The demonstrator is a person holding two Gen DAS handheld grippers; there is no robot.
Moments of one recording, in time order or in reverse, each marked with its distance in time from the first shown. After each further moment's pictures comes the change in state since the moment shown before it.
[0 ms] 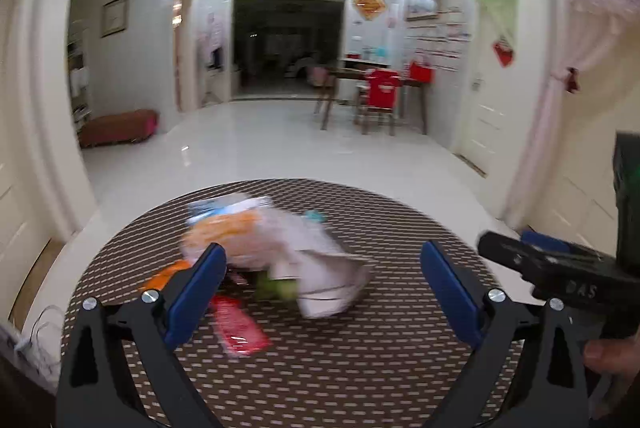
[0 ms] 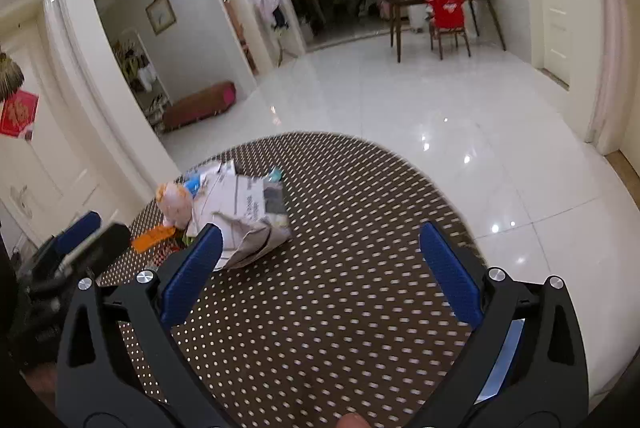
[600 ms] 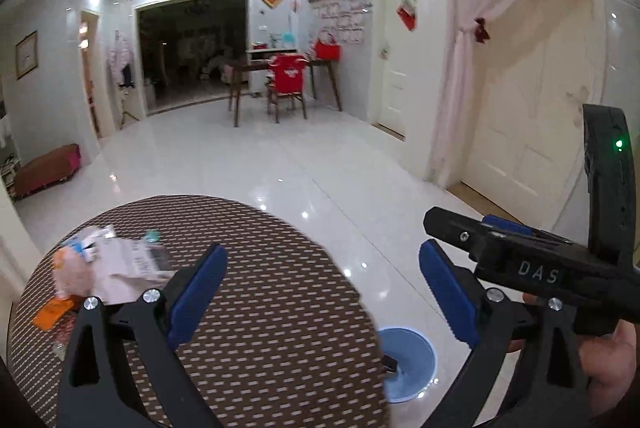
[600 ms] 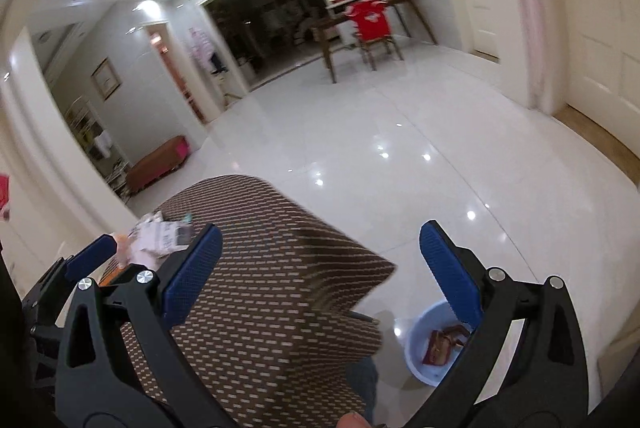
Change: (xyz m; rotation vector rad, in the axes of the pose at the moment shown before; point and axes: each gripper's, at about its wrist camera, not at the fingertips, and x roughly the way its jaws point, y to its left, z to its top) left arm -0.005 -0.180 0.000 0.209 0.041 -0.263; right arm -0.095 -0.129 -0.015 0.214 -0.132 -0.124
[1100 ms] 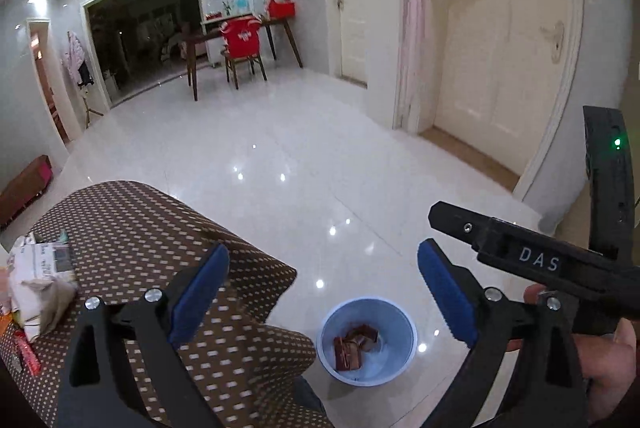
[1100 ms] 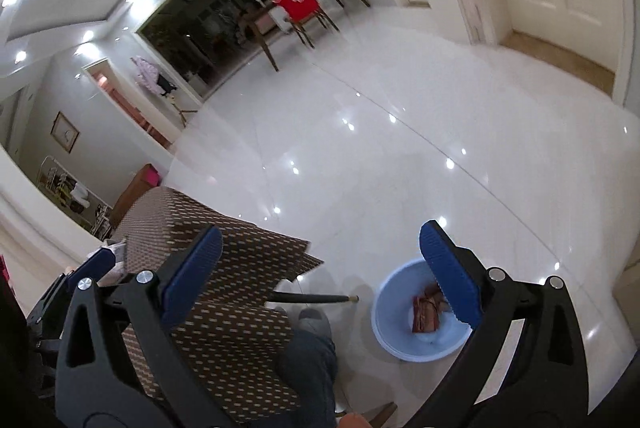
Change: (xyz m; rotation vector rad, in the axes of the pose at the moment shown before) left arm 0.082 -0.113 -0.017 0.142 0.159 -0.093; right arm -0.007 -0.157 -0.030 0.273 0.045 -0.107
